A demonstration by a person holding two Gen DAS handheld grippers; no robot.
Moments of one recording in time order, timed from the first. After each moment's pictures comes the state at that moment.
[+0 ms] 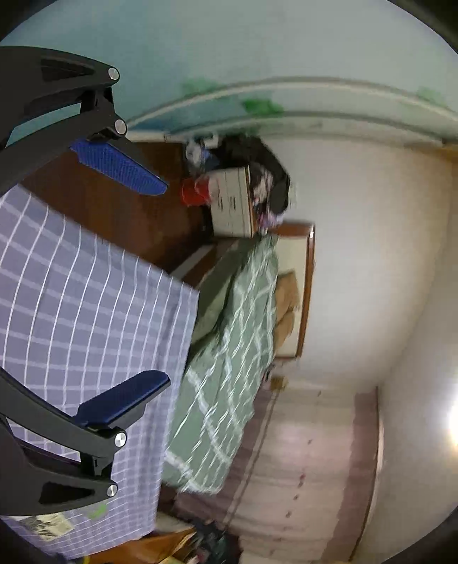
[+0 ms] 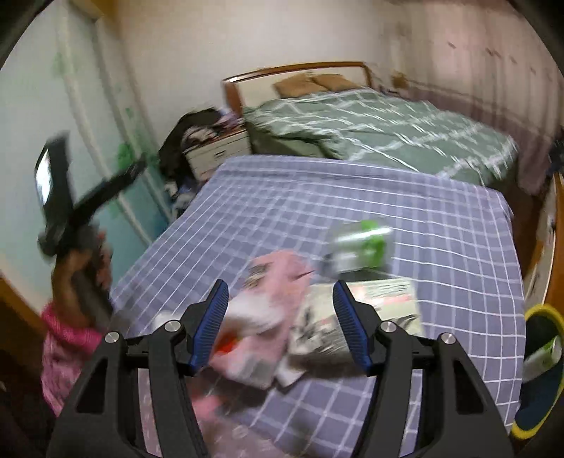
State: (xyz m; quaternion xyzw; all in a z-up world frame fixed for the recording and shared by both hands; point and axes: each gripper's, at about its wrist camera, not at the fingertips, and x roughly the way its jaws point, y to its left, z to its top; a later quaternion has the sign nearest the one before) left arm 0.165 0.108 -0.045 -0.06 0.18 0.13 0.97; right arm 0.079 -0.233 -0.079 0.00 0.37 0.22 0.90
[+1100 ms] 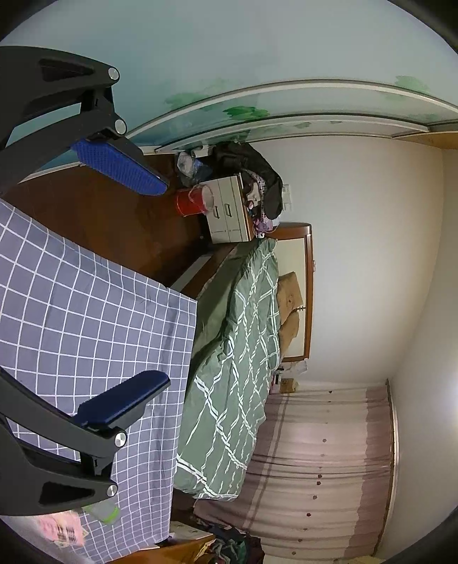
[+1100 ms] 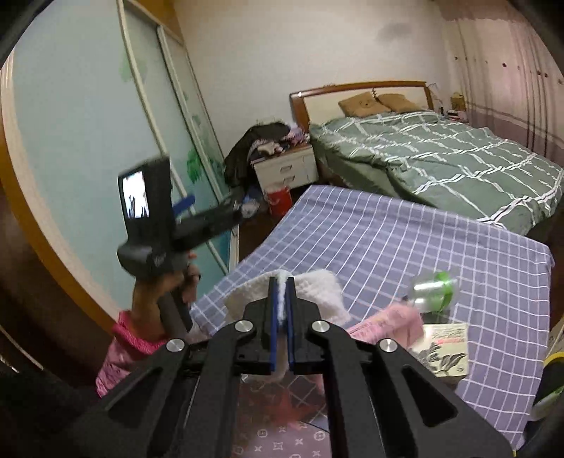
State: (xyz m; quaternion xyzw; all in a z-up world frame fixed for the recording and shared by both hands) left arm 0.149 0.096 -0.018 -0.02 0.19 0.13 0.97; right arm 0.054 -0.214 -0.004 0.03 0.33 0.33 0.89
